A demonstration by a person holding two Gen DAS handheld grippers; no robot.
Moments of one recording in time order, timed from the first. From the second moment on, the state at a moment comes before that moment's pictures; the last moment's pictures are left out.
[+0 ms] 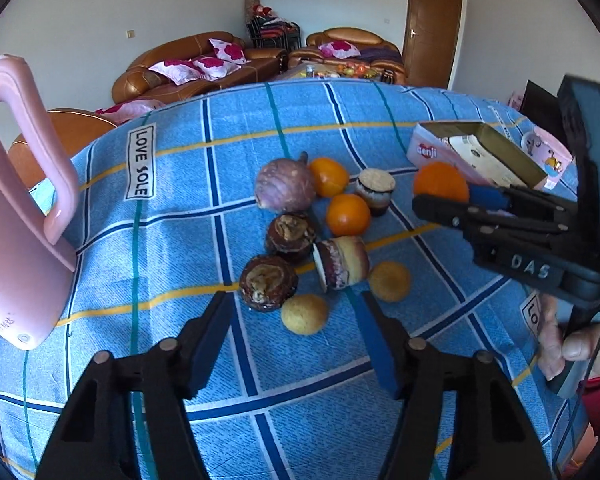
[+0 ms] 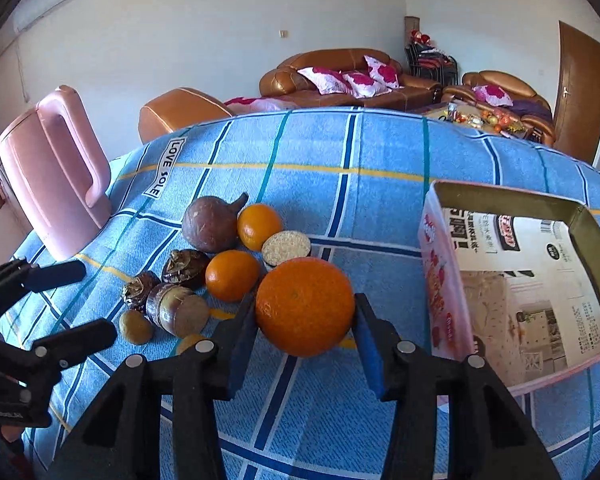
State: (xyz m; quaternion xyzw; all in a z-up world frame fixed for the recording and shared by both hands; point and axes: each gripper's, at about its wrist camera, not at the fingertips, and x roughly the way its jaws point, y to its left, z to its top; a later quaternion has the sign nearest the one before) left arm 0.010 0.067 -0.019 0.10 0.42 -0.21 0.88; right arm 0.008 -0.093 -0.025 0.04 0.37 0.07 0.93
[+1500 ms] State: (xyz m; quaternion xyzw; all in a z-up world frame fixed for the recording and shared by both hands) left arm 0.004 -0.014 0.006 0.02 0.32 -0.22 0.92; right arm -0.015 -0.184 0.004 0.06 0.29 0.01 0.95
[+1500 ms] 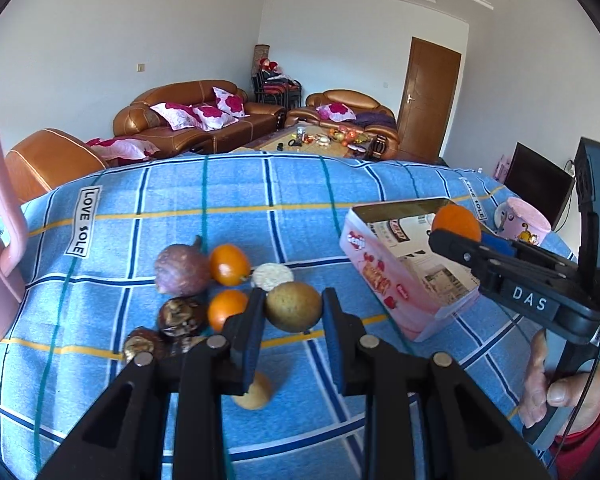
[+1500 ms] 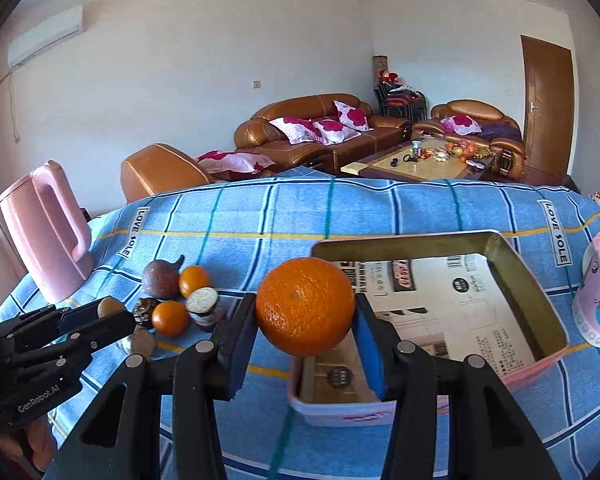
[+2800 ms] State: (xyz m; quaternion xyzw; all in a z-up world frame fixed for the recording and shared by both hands) left arm 0.020 -0.176 -0.020 0.08 0.35 -0.24 0.90; right arm -0.005 -0.292 -0.025 0.05 0.34 -0.05 0.94
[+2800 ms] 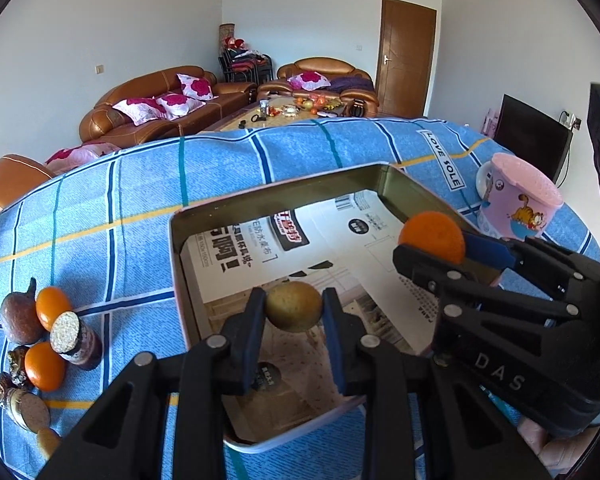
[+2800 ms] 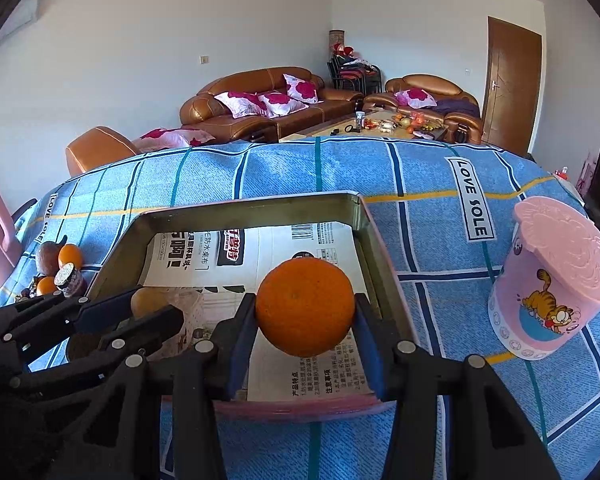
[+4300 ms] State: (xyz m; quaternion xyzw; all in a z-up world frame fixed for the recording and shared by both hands) left arm -0.009 -0.120 -0.005 0.12 0.28 -0.15 0.94; right arm -0.064 -0.303 0.001 0.11 0.22 -0.15 0.96
